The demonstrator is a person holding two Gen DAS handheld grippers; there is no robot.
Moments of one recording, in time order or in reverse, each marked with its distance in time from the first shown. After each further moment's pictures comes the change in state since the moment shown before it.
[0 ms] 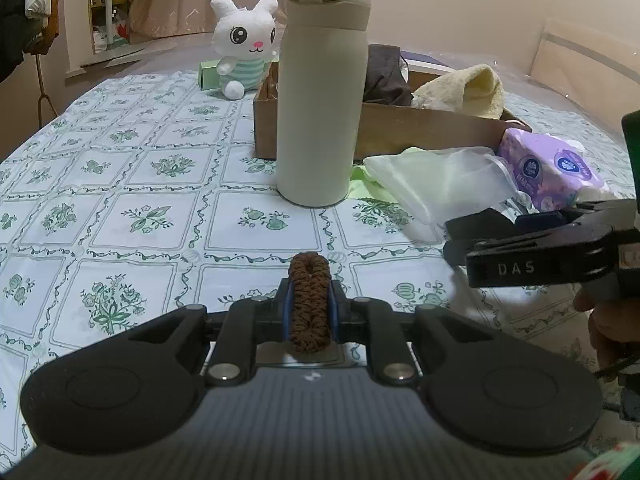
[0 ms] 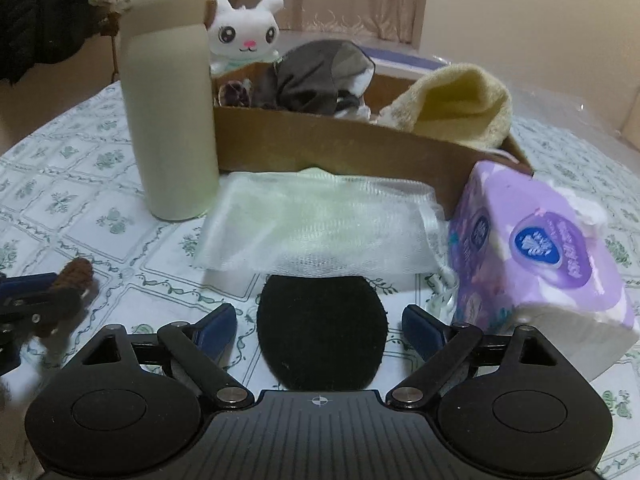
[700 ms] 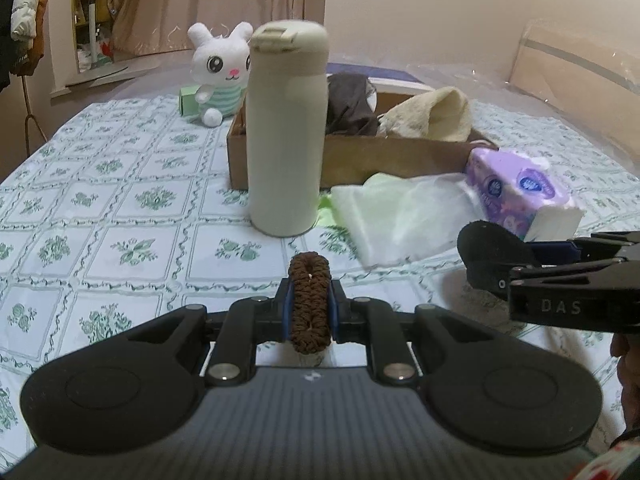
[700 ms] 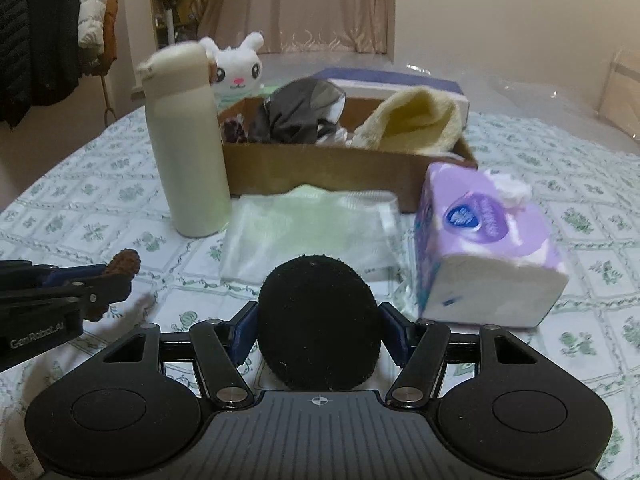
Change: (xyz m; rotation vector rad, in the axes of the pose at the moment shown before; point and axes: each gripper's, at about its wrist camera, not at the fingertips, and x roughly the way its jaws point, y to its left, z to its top) left arm -0.027 -0.017 0.017 0.039 -0.041 -0.047; right arm -0.070 0.000 -0.014 0.095 -0.060 0.000
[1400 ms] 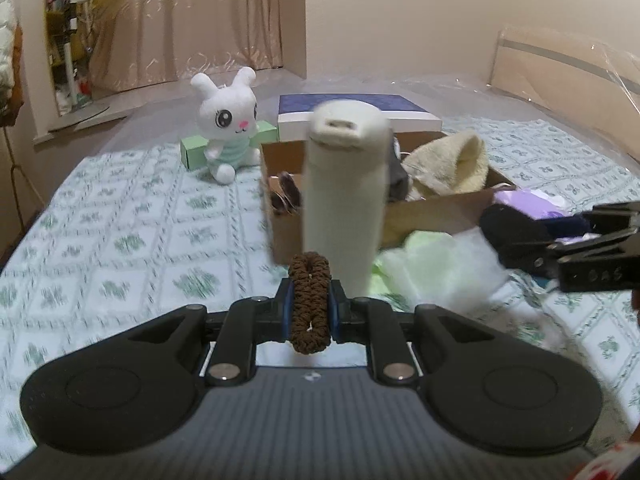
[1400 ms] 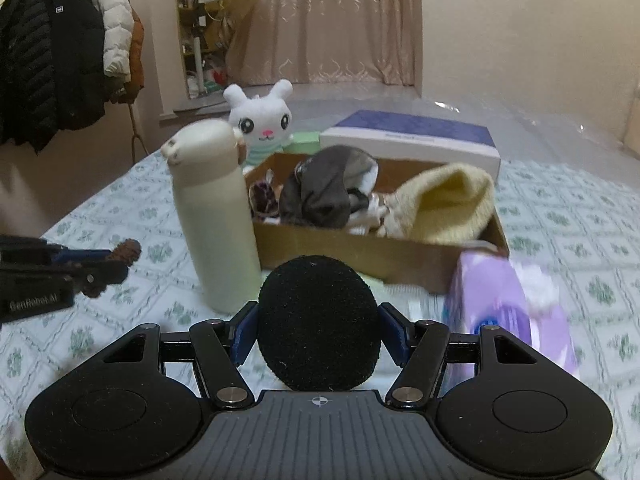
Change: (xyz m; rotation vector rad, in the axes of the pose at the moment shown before) left arm 0.005 0.069 0.068 0.117 -0.041 -0.052; right arm -0.002 0.008 0.056 -0.028 -0.082 0.085
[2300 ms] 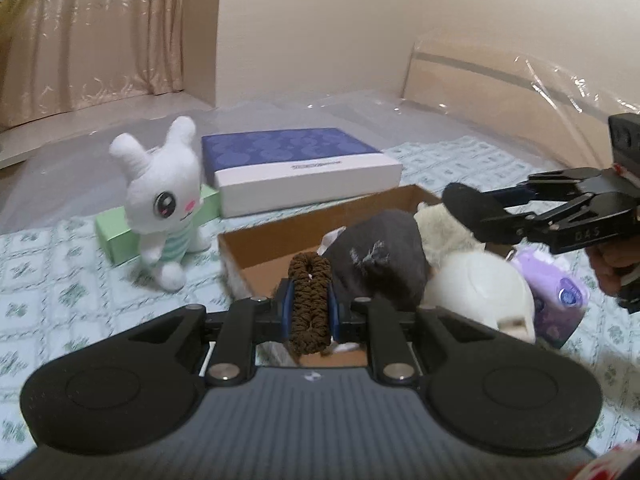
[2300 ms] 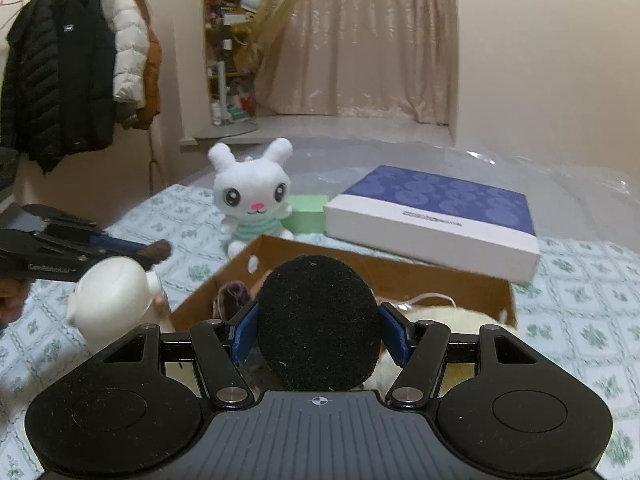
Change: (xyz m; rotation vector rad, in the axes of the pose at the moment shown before) left arm 0.121 0.091 0.110 0.111 -0.050 -0.347; right arm 0.085 -0.051 0.112 -0.091 -0.081 0.105
